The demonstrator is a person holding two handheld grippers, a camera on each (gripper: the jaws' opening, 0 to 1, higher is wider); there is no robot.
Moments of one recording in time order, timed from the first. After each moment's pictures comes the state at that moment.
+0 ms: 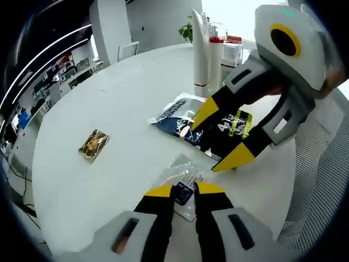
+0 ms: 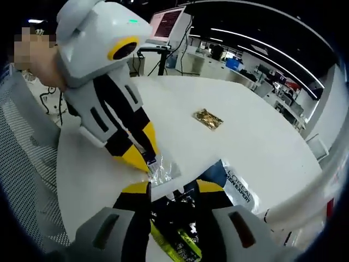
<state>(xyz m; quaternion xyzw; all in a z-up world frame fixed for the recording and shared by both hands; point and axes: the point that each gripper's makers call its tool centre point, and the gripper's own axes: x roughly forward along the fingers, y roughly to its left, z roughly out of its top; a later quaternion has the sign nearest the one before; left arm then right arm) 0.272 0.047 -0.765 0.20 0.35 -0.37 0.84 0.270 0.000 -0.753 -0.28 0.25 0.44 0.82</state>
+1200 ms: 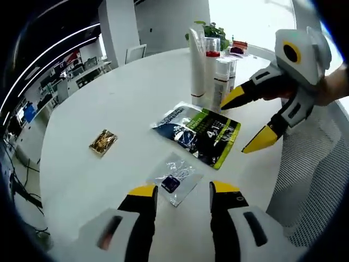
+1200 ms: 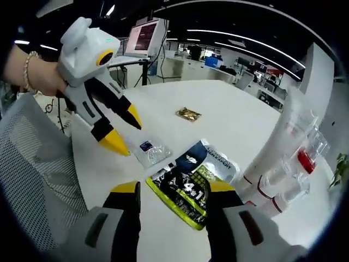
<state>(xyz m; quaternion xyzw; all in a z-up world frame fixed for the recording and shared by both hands) 0.241 0.053 -0.732 0.18 0.35 -0.34 0.86 0.230 -0.058 -0.715 -0.21 0.25 0.39 0.86</state>
